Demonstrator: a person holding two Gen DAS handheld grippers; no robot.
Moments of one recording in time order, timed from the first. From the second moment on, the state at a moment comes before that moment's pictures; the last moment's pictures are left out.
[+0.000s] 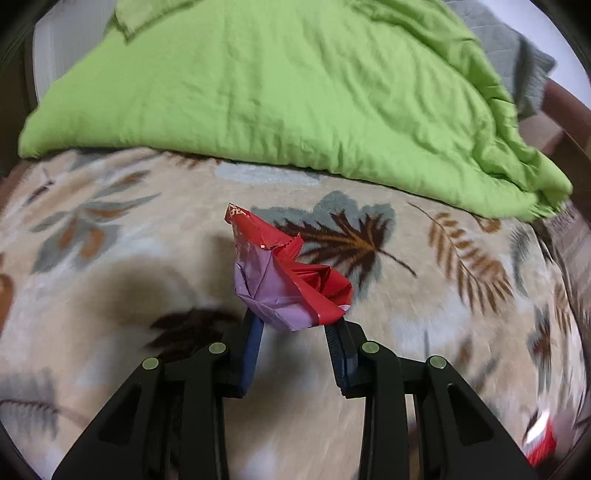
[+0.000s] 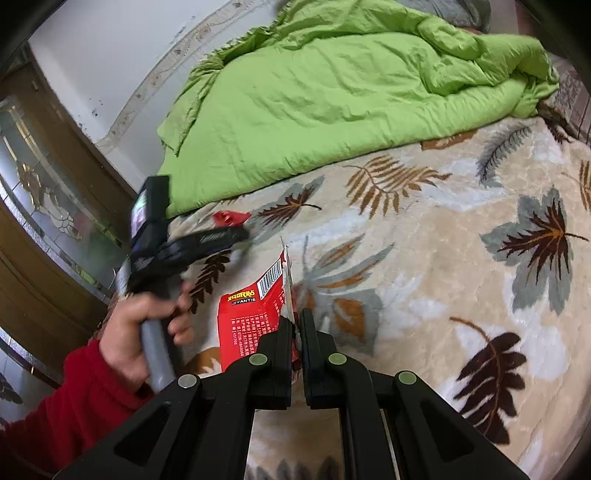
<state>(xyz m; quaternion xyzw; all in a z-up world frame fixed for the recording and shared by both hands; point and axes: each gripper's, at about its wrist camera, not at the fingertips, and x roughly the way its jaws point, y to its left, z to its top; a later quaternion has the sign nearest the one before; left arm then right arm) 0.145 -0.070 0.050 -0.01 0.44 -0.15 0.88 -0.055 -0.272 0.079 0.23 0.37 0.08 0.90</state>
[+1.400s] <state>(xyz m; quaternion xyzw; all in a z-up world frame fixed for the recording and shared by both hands) -0.134 -0.014 0.084 0.06 0.37 -0.11 0.92 -0.170 -0.229 0.091 0.20 0.34 0.04 0.92</state>
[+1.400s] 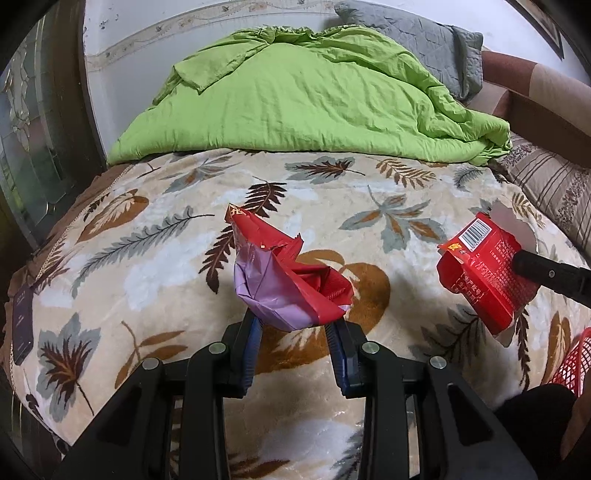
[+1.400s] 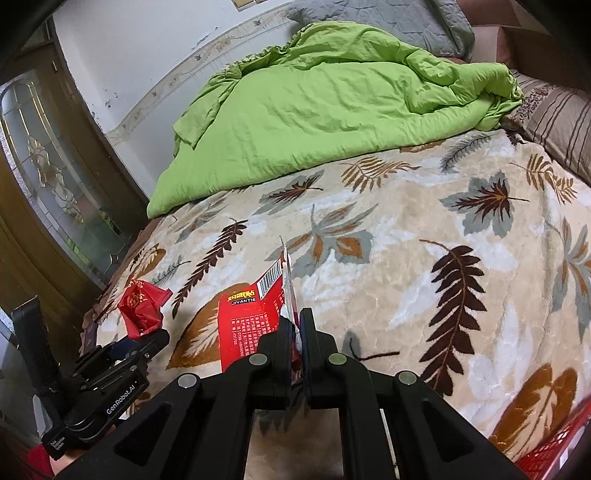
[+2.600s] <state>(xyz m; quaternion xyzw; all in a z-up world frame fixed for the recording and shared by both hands) -0.132 -0.026 0.080 0.07 0.35 -0.13 0.92 -0.166 -0.231 0.087 0.20 0.35 0.04 0.91</state>
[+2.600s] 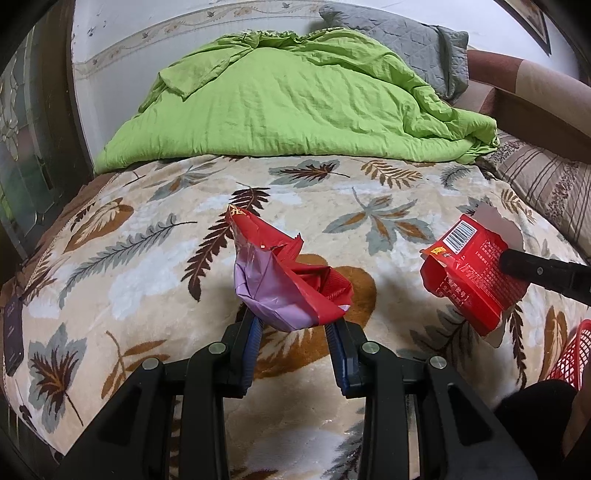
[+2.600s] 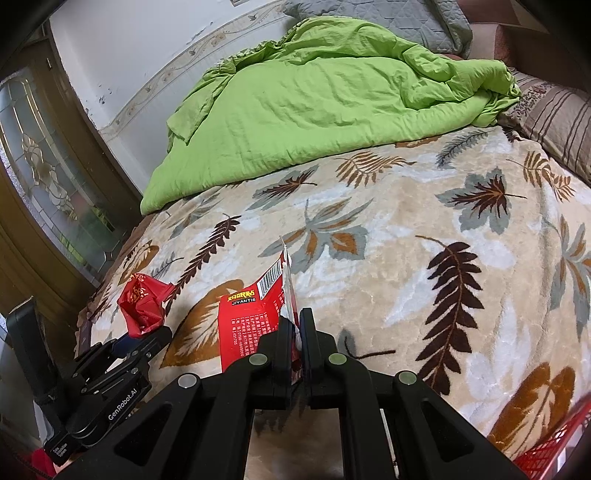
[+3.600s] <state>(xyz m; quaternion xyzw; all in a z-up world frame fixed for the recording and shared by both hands) -0.159 -0.053 0.097 0.09 0.33 -0.22 0.91 -0.238 -0.275 0.122 0.22 0.32 -0.03 0.92</state>
